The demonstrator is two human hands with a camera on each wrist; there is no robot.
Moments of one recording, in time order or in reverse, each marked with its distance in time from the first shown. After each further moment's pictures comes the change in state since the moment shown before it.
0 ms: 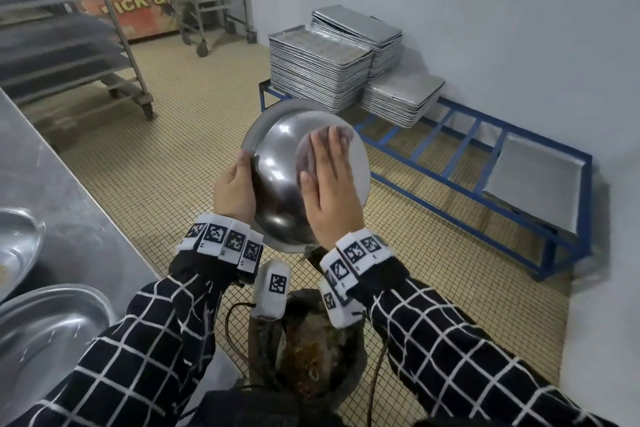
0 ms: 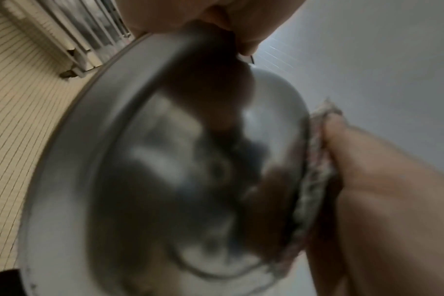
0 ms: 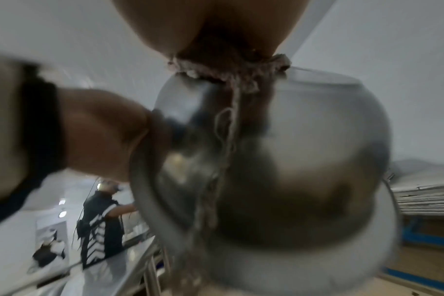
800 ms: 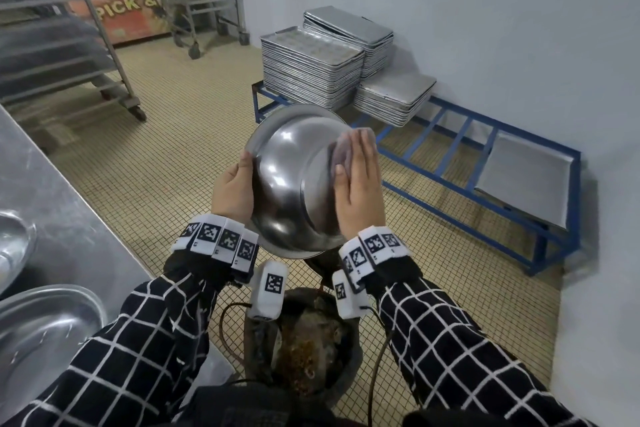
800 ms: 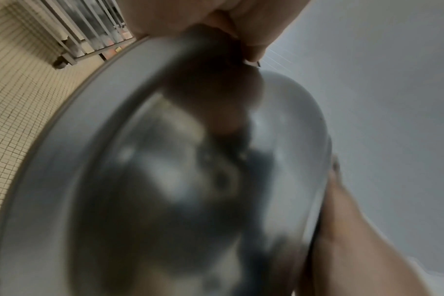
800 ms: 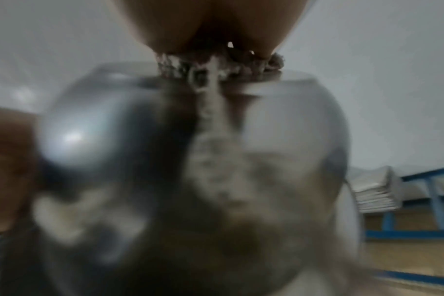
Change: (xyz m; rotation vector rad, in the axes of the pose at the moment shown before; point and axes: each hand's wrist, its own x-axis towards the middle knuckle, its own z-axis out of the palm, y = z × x) left_hand -0.009 -0.003 0.006 -0.017 -0.084 -0.039; right_hand -0.008 0.041 -0.024 -0.002 0.134 0.098
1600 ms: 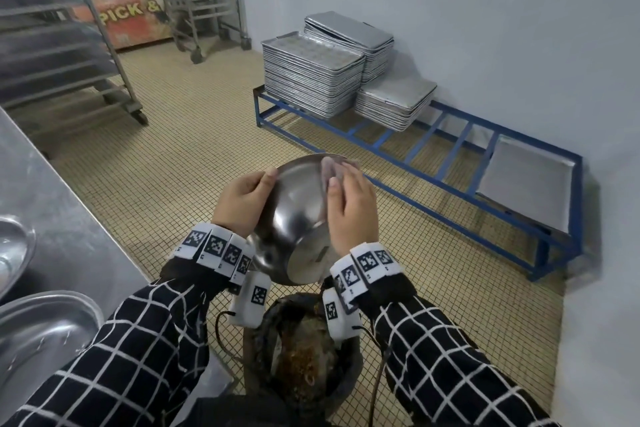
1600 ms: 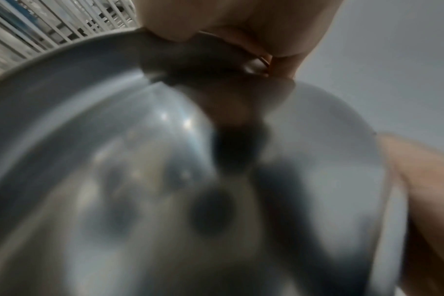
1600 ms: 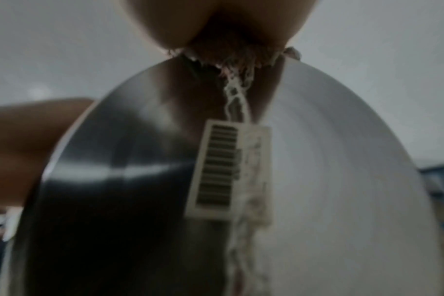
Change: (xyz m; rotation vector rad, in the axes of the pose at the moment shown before) left_hand -0.001 -0.003 -0.006 0.377 -0.230 0.275; right_hand -0.015 -0.015 0.003 -0.014 -0.006 0.150
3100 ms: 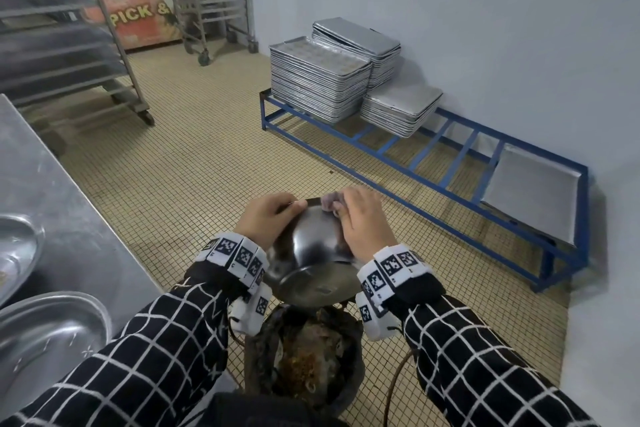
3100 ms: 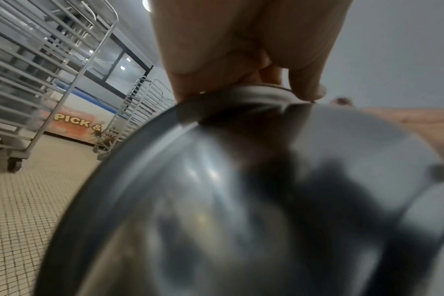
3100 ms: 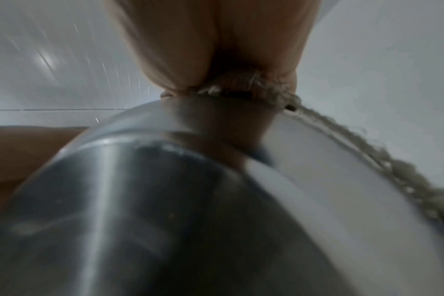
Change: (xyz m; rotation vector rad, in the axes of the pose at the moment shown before) left_hand 0.012 -0.027 0.015 0.255 -0.203 0.076; right_hand 0.014 0.022 -0.007 -0.268 -0.299 -0.153
